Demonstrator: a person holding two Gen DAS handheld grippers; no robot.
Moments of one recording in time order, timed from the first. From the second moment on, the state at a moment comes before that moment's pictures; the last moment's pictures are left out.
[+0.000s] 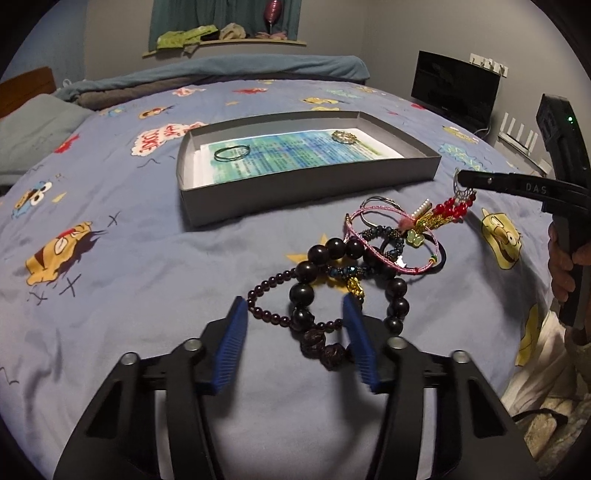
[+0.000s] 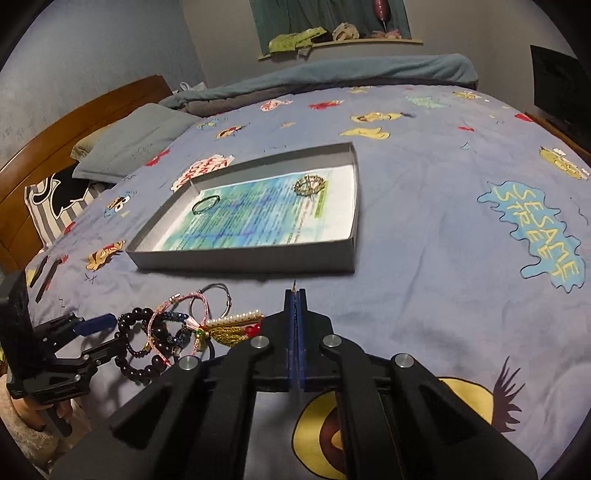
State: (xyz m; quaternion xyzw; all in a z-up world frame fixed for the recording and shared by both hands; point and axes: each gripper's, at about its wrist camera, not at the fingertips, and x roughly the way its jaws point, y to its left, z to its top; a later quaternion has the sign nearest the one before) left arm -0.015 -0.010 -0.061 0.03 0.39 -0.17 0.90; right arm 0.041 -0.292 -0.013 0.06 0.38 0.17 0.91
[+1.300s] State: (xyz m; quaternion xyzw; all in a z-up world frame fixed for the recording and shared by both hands) left arm 0.045 0.013 0.074 0.03 0.29 -0.15 0.95; right arm 0.073 -0.276 0.102 0.01 0.26 0.15 0.95
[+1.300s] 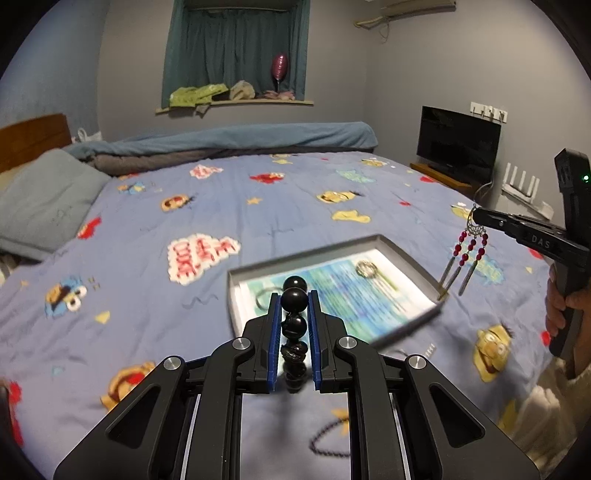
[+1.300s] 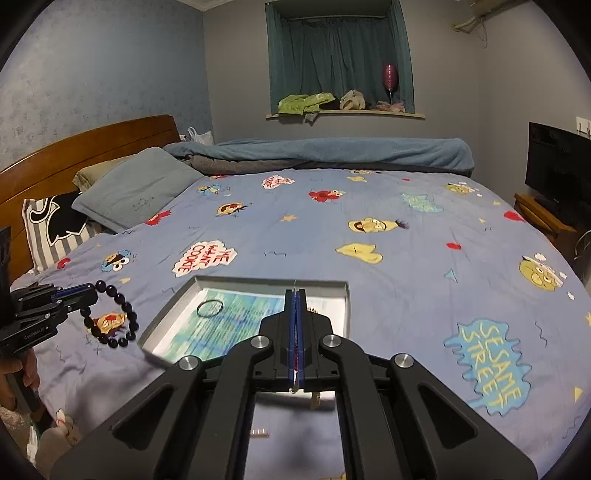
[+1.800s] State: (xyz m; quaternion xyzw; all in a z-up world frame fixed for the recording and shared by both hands) left arm 0.119 -0.031 0.047 0.01 0.30 -0.20 0.93; right arm 0.125 -0.217 0.066 0.02 0.30 0.18 0.94
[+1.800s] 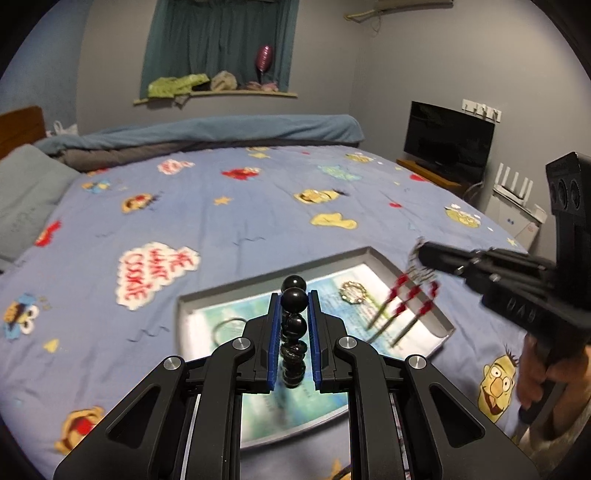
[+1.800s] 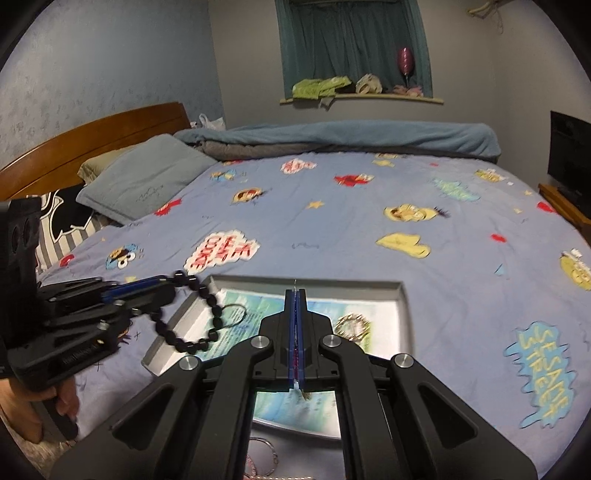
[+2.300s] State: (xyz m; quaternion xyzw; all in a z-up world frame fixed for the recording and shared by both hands) left arm 0.145 0.009 -0.041 -0.07 0.39 -0.15 0.90; right arm 0.138 -0.242 -0.011 0.03 0.38 0.14 0.92
